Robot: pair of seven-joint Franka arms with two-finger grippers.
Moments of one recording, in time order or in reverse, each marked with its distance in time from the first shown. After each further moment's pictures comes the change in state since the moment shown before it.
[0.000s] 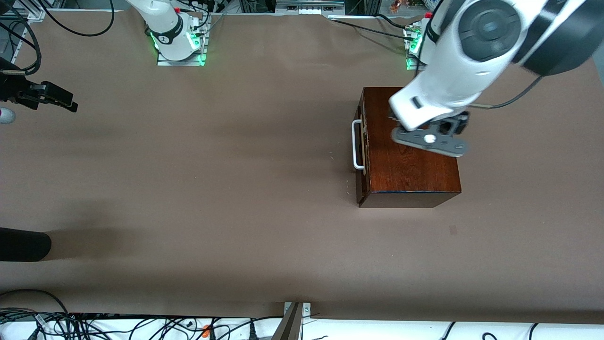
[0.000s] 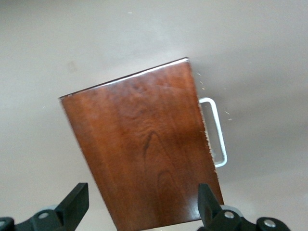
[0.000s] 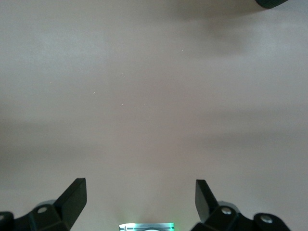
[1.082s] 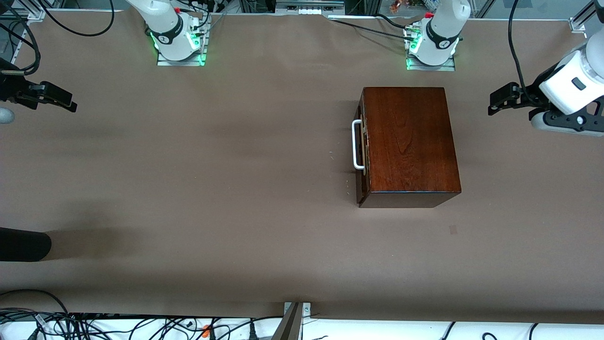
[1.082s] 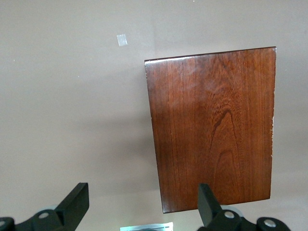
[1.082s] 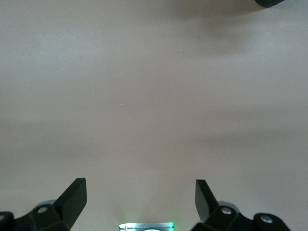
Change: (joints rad) left arm 0.012 -0.382 0.497 -0.459 -0.291 0.176 0.282; right arm -0.001 0.000 -0.007 0.000 0.000 -0.001 0.000
